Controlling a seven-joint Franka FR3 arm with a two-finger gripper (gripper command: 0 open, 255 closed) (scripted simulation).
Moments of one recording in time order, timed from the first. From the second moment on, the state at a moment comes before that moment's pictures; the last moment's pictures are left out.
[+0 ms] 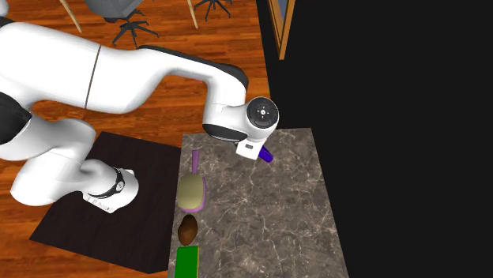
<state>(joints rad) 0.07 0.16 0.29 -2.09 0.39 2.19 0.99</state>
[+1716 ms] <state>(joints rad) 0.06 0.03 0.28 -1.90 0.37 1.88 1.09</state>
